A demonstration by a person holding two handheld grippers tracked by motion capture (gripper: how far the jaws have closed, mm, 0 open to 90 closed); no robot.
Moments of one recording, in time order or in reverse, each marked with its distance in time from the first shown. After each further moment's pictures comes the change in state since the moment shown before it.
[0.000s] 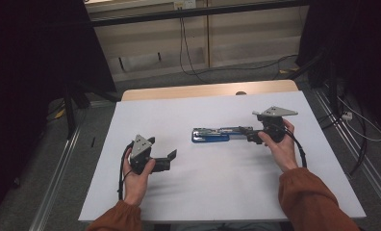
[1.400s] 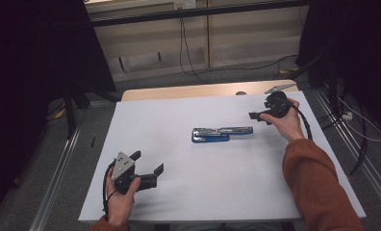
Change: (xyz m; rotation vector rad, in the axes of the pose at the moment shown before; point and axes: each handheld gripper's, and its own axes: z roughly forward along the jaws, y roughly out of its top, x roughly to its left) left arm -0.005 -0.020 -0.054 -0.034 0.043 -0.029; right arm -0.077 0.038 0.034 0.257 0.008 -0.026
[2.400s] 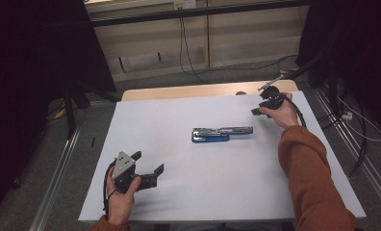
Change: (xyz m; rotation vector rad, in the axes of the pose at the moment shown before) left arm 0.002 -0.002 0.003 0.021 -0.007 -0.012; right arm -0.029 0.016 0.038 0.207 -0.018 -0.074
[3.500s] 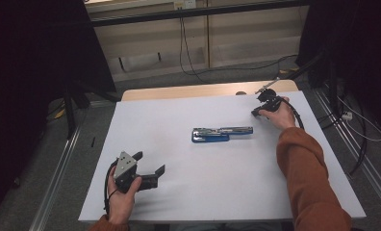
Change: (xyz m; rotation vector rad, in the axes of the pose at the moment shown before) left arm -0.001 0.000 0.002 0.018 -0.018 0.024; right arm 0.003 -0.003 0.013 0.030 0.027 -0.019
